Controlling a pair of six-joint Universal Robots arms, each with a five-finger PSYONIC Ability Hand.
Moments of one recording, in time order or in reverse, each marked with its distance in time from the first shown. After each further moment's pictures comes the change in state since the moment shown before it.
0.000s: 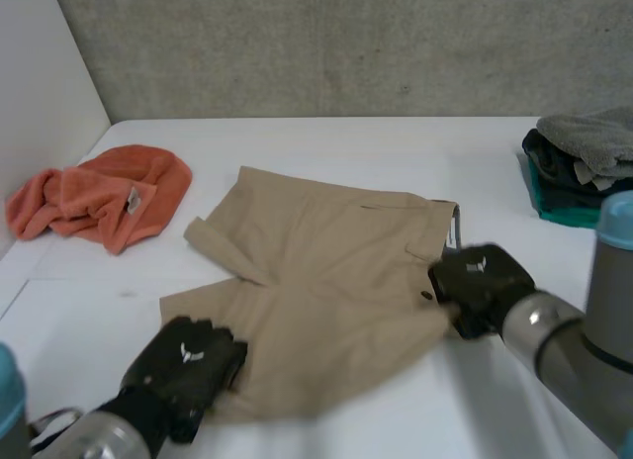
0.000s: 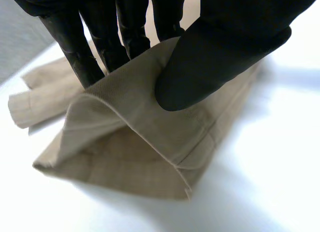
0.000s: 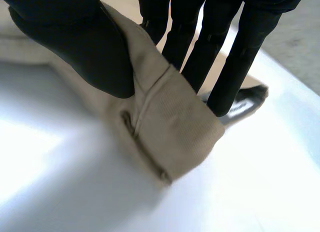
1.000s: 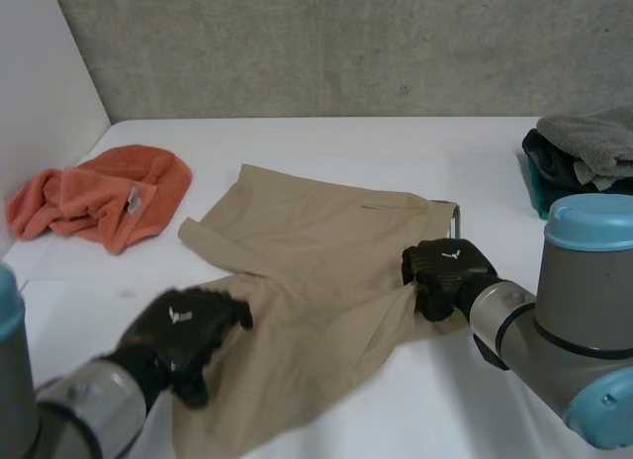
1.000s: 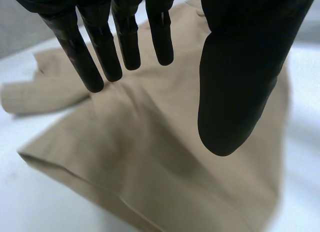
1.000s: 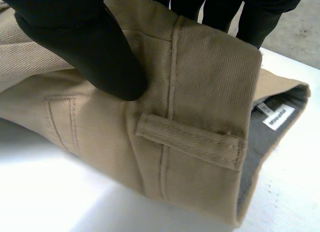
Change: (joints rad) left arm 0.071 -0.055 0.126 -0.084 0.042 -0.228; right arm 0.034 0.194 -0.115 -0.152 -0.038 0.333; left_hand -0.698 -0.729 -0.718 -0.729 -0.716; right_hand 0.000 0.000 0.000 0.000 0.000
